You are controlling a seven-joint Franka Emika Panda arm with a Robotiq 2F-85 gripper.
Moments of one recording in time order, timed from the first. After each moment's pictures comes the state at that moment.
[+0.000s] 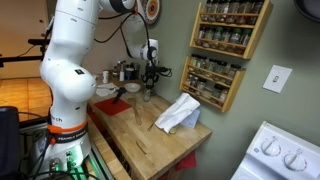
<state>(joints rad) 0.16 0.19 0.19 -2.16 -0.16 2.45 -0.71</state>
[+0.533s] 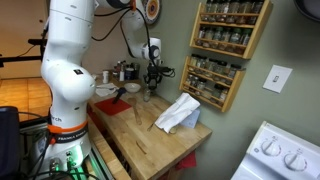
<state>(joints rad) 0.13 0.13 0.17 -2.22 -0.16 2.45 -0.70</state>
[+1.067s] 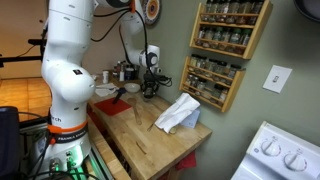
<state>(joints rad) 0.11 0.12 0.15 -2.35 -0.16 2.47 -0.66</state>
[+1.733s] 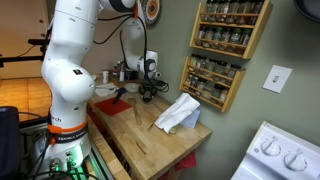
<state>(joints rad) 0.11 0.19 0.16 -2.38 -0.16 2.61 -0.56</state>
